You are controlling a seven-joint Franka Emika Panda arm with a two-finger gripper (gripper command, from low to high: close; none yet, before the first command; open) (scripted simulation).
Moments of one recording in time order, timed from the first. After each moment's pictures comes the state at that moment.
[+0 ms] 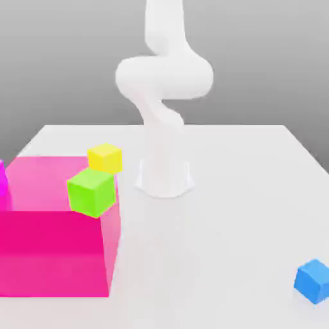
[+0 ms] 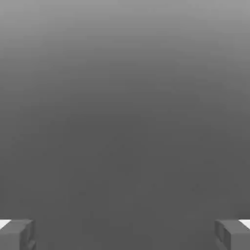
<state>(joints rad) 0.00 -0.71 0.05 -2.31 -0.02 2.33 0.82</state>
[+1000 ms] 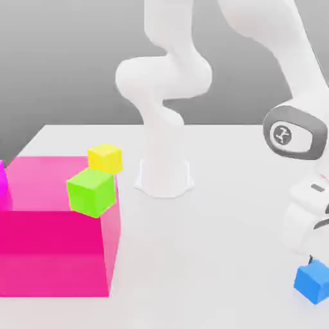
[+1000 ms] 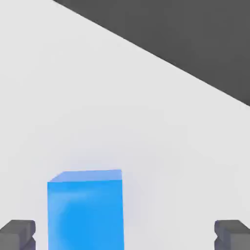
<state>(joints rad) 0.23 0.37 0.36 -2.36 -0.31 2.69 1.12</state>
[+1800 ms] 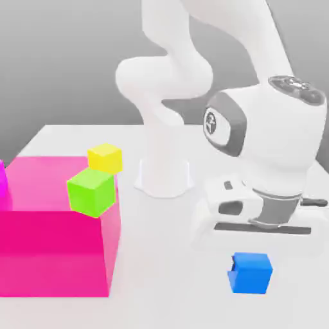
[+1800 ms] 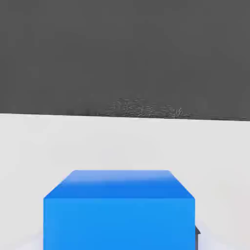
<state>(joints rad) 0.00 0.12 0.13 -2.35 -0.18 2.44 1.25</state>
